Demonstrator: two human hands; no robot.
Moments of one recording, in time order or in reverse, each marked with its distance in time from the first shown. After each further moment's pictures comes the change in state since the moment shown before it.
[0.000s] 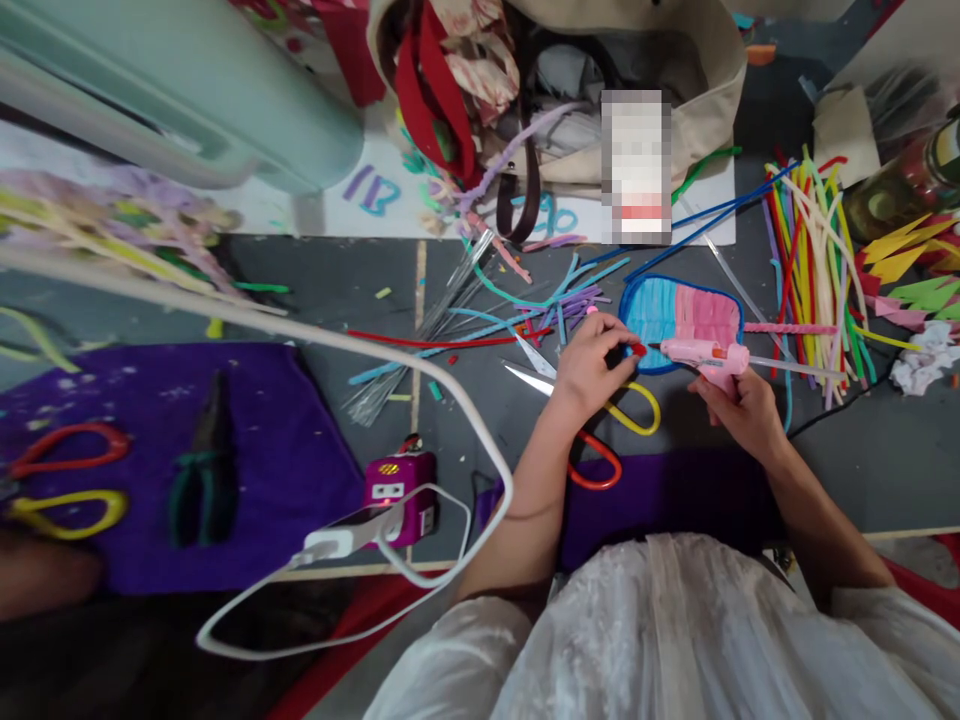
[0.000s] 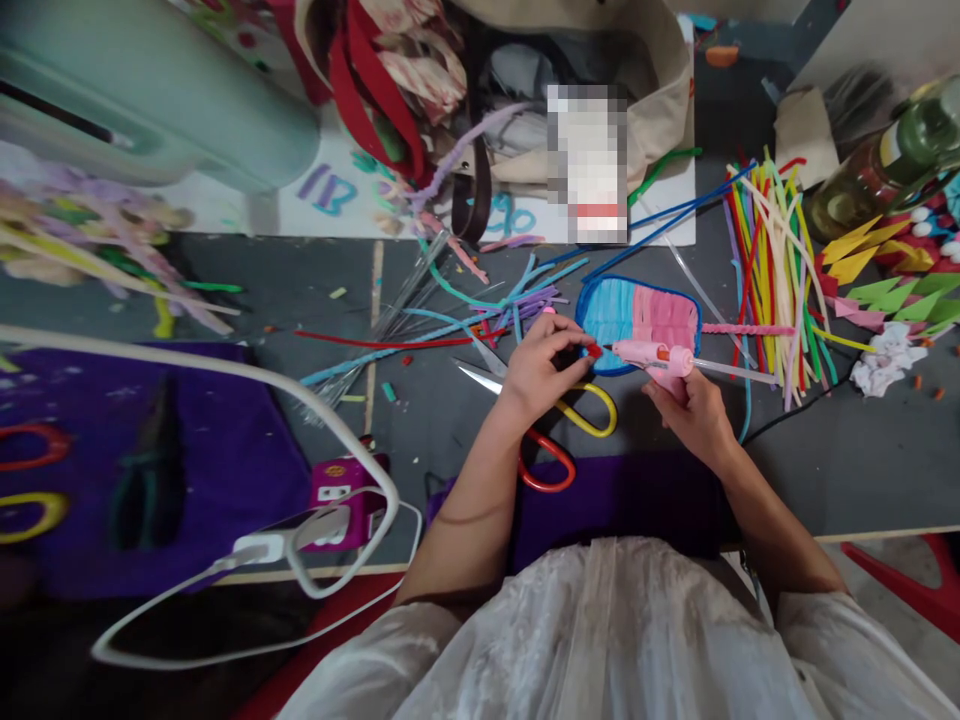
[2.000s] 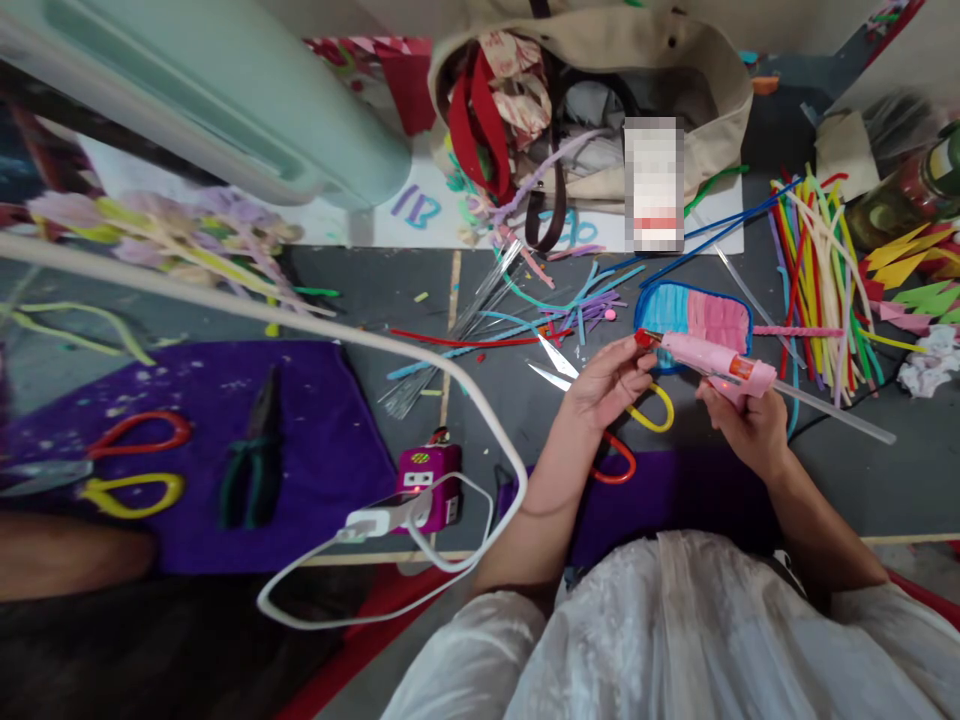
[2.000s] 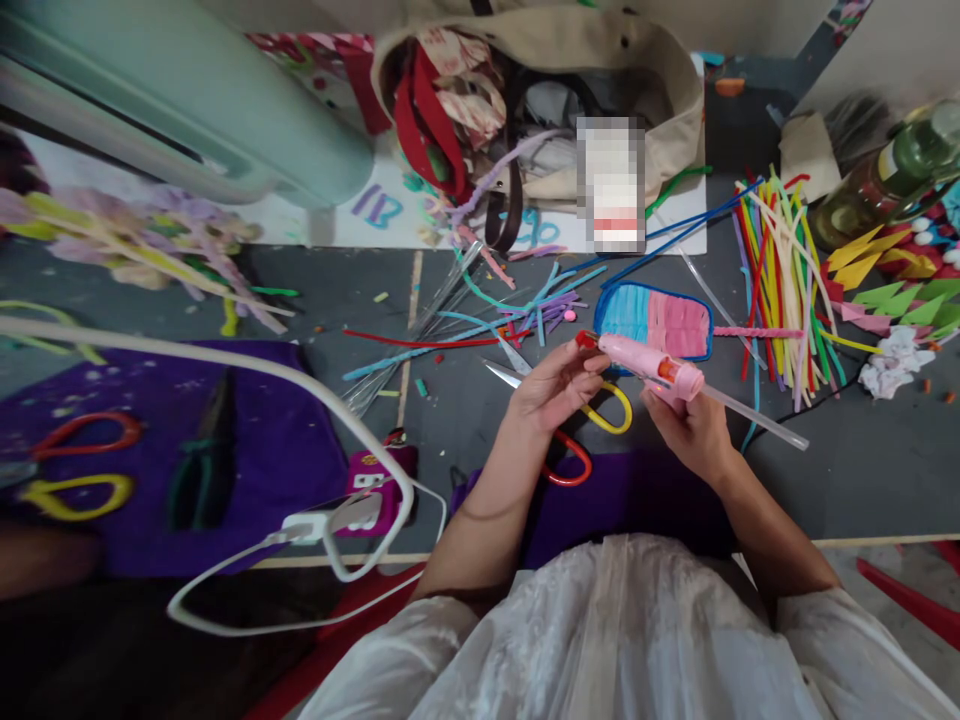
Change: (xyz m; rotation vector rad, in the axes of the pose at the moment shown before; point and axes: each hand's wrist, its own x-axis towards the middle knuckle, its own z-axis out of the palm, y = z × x) left_hand -0.007 0.034 -0.006 -1.636 -0.070 -0.729; right_hand -0.019 -0.021 0.010 -0.090 0.150 -0.286
